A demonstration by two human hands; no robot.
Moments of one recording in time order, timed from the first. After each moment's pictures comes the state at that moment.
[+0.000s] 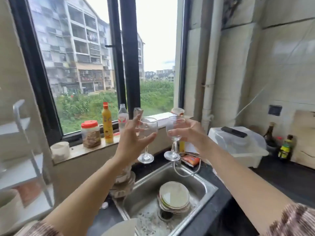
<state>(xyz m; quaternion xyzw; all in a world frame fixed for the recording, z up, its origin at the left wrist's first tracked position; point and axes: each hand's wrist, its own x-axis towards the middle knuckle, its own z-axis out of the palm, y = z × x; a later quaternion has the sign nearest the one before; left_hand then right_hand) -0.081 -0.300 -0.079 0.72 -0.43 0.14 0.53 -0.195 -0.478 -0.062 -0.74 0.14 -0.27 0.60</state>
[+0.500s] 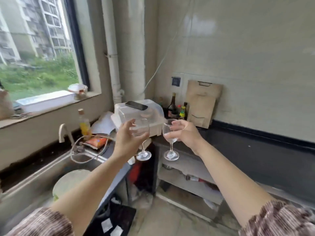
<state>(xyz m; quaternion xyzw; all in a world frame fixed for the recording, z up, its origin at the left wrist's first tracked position) -0.343 -0.649 -0.169 0.68 -0.45 -0.10 0.57 -0.520 -0.760 -0.143 -0.68 0.37 -0.32 0.54</state>
